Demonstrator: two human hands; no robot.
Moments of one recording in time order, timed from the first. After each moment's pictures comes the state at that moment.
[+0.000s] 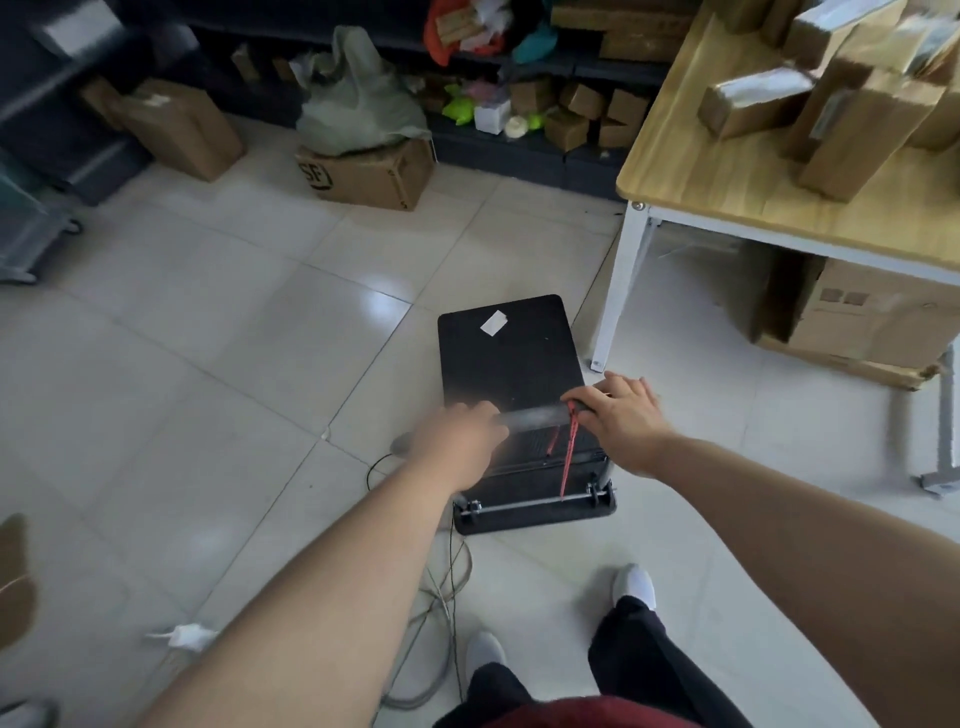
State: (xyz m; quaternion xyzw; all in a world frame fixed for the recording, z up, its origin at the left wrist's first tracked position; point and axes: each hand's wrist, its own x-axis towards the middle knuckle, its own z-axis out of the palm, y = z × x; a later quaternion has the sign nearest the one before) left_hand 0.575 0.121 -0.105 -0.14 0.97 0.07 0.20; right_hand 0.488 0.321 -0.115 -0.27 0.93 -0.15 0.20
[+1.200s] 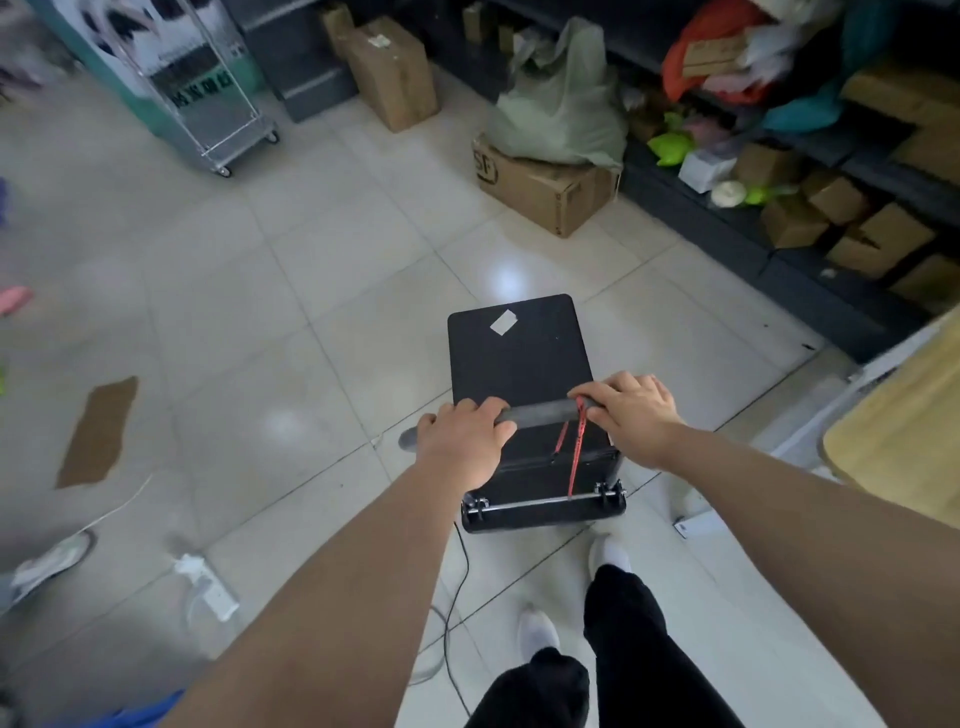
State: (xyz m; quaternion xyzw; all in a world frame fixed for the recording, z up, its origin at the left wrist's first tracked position) left_hand 0.345 -0.043 -0.113 -0.38 0.91 0.11 0.15; right_hand 0.161 0.087 -0.115 -0.49 0.84 -0.07 0.23
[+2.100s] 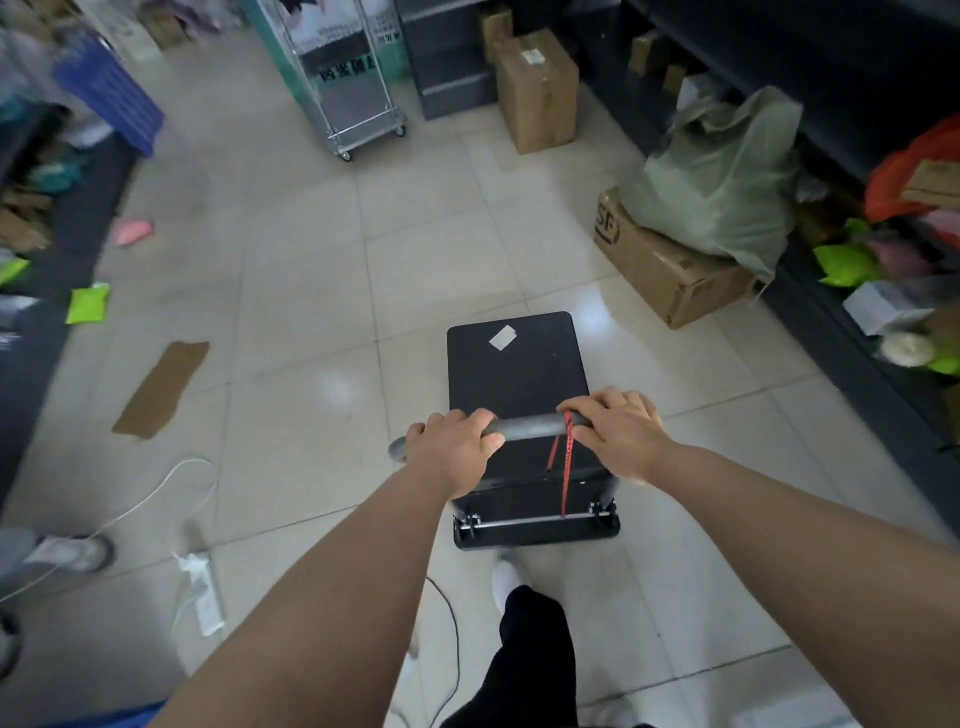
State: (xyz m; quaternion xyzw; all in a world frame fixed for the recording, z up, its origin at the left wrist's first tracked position) left_hand 0.260 -0.301 -0.108 -0.52 0.83 0.15 0.15; right_hand 0.041 -0.230 -0.122 -0.62 0.74 -0.05 0.26
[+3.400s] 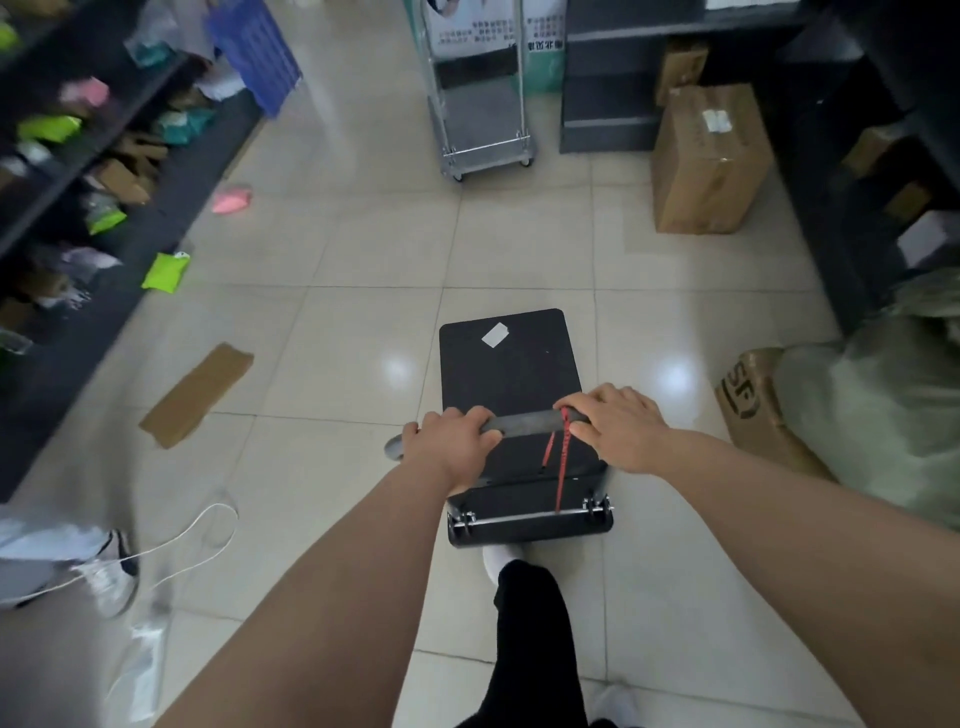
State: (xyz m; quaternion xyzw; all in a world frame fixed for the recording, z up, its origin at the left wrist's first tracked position) left_hand 0.155 -0.796 -0.097 -0.67 0.70 0.20 0.13; right_hand -0.069 -0.816 -0.120 -0.75 0.60 0.05 0.26
